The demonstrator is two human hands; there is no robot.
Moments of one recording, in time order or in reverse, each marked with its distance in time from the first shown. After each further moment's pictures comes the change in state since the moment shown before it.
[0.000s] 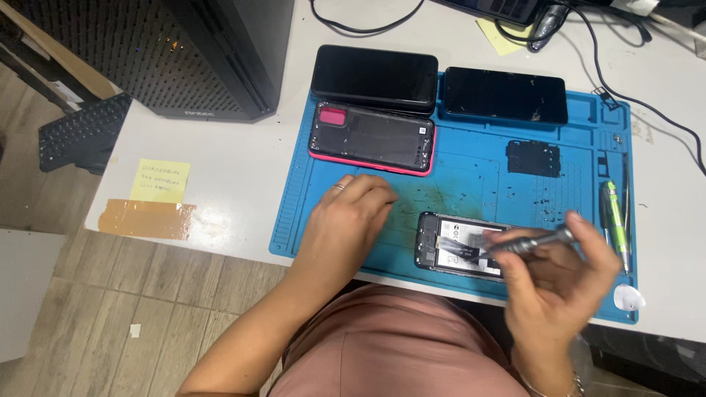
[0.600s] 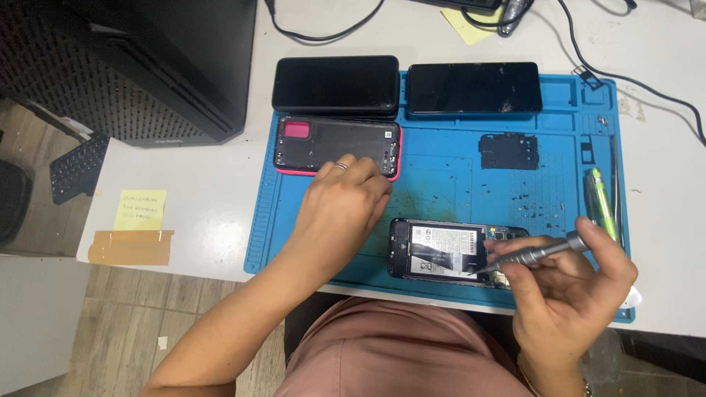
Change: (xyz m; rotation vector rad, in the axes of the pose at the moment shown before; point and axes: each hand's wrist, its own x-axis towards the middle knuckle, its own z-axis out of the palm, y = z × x) left_hand 0.050 0.001 0.024 0.303 -0.120 0.233; right_hand -0.005 0.005 -0.028 -0.034 0.116 0.179
